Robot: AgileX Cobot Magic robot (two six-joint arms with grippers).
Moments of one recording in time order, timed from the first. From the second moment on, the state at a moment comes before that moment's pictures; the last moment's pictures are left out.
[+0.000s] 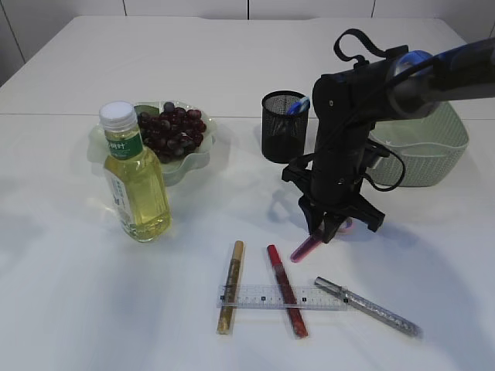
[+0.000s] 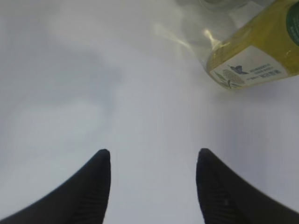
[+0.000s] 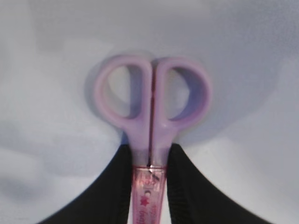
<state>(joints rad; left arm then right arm) -0.05 1.34 -1.02 -0.10 0.88 -0.06 0.38 2.22 -1.60 0.02 1.00 1.13</state>
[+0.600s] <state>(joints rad) -0.05 1.34 -1.02 -0.07 0.88 -0.06 0.38 2.14 -1.60 0.08 1.05 0.87</state>
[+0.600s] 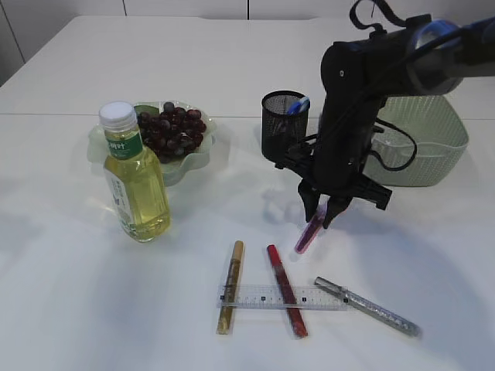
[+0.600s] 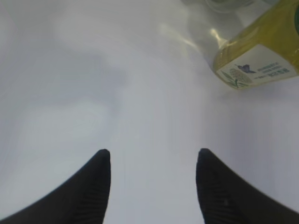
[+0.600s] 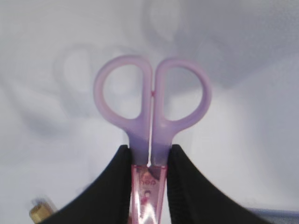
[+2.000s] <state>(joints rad) -0.05 1.34 -1.02 -0.07 0.88 -0.06 0.19 2.09 -1.76 0.90 0.89 -0.23</state>
